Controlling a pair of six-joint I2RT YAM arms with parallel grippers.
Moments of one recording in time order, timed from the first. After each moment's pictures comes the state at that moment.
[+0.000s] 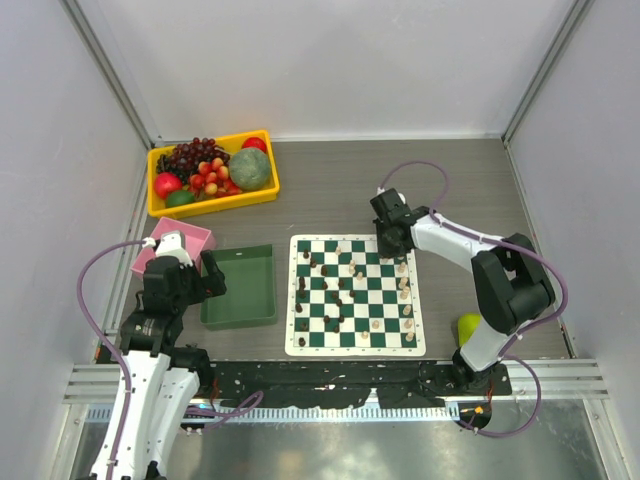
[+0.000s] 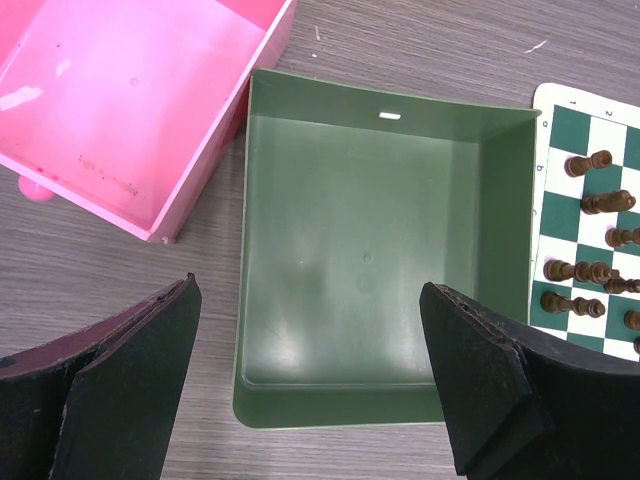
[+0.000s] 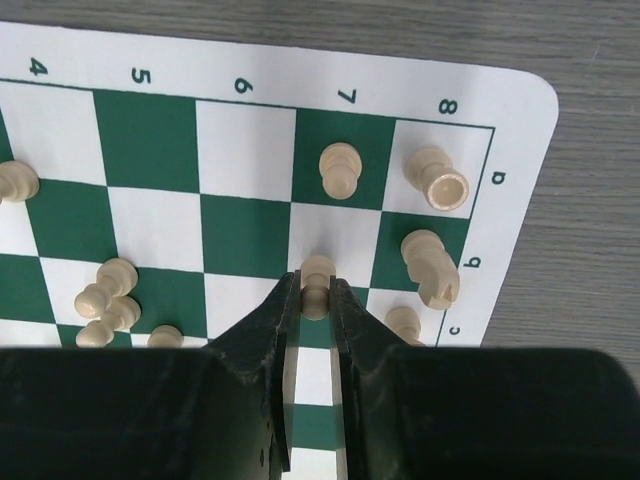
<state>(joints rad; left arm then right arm) -0.06 0.50 0.58 -0.72 -0.07 -0.29 0.50 1.68 1.06 -0.51 0.17 0.40</state>
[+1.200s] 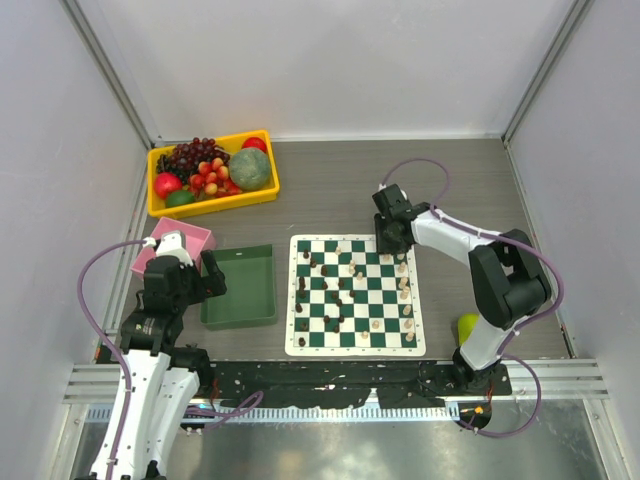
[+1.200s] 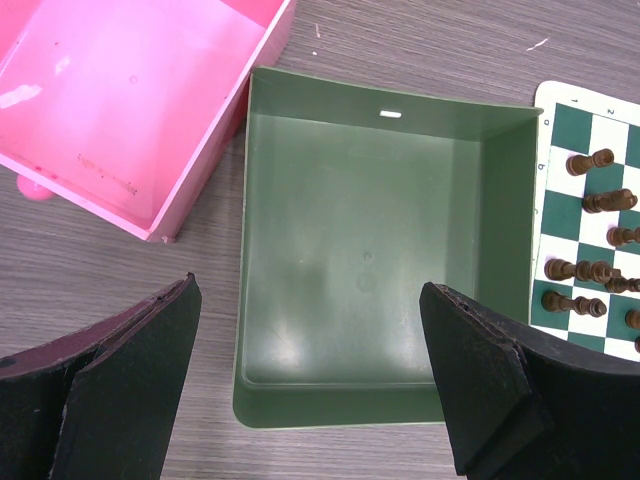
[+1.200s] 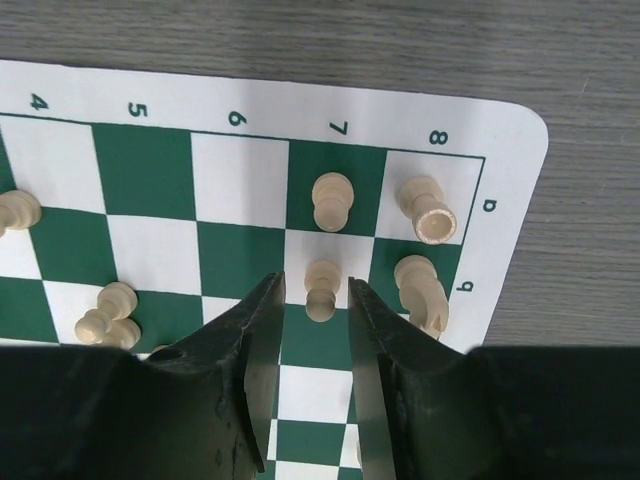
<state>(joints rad) -0.06 0.50 0.58 -0.72 -0.07 -0.29 0.47 1.72 1.09 -0.50 0.15 0.38</state>
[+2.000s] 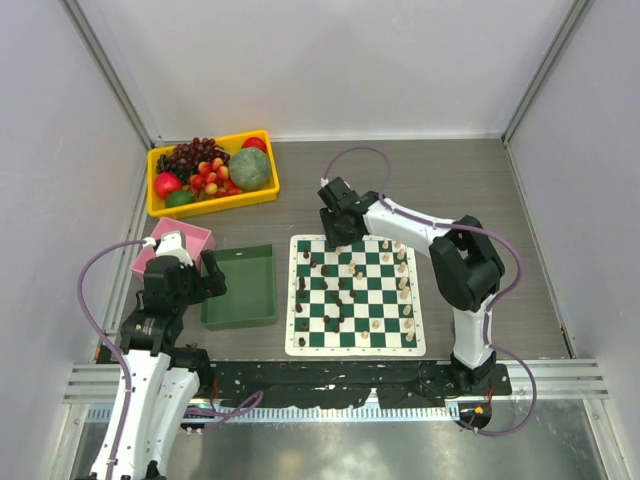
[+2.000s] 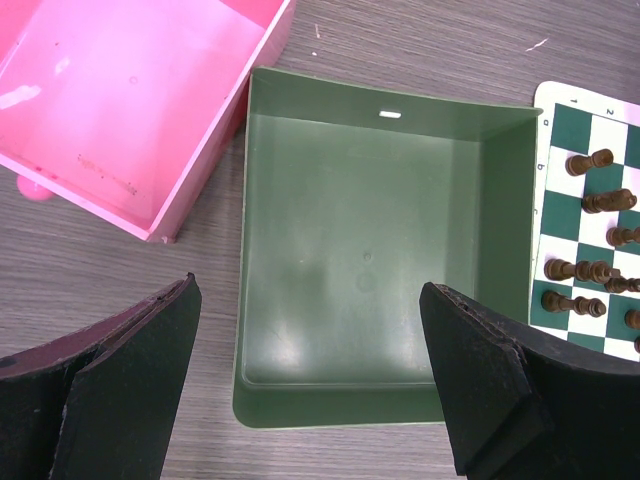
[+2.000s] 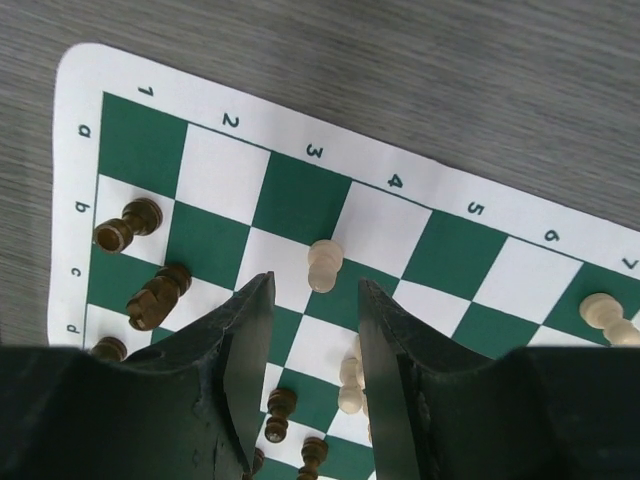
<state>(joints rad) -0.06 0.50 0.58 -0.72 -0.07 -0.29 0.68 1.93 1.45 -0.57 0.12 0.39</state>
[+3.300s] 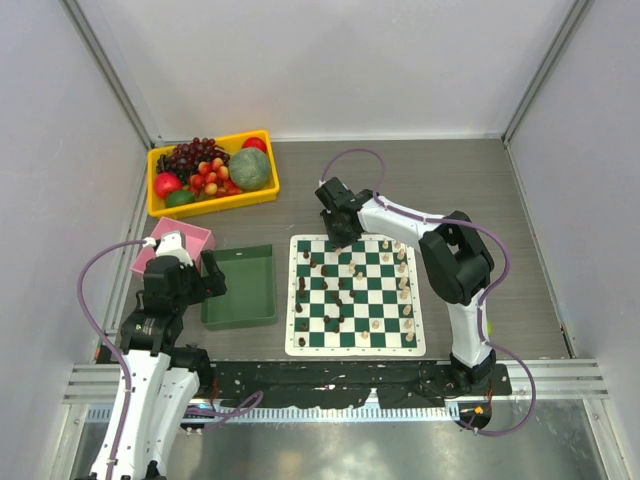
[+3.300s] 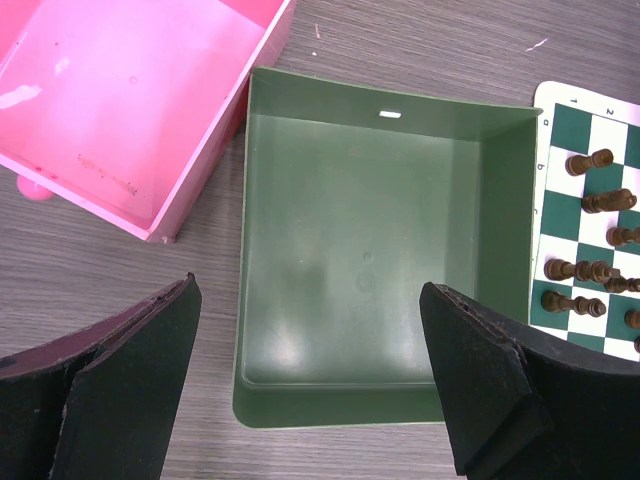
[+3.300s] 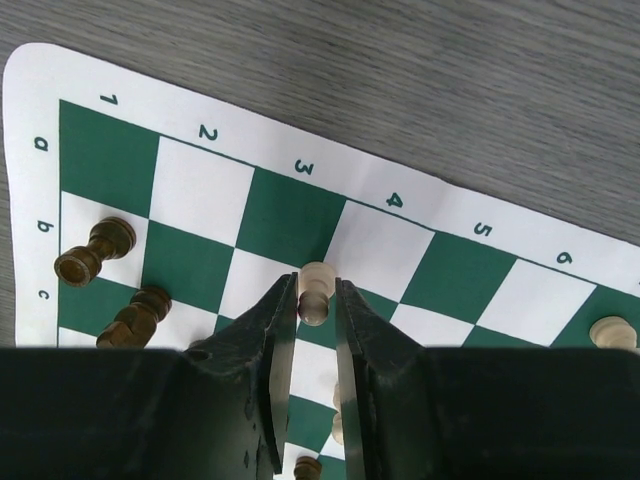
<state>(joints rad) -0.06 0.50 0.58 -0.72 -0.07 -0.29 0.69 2.03 1.52 -0.62 0.11 0.37</state>
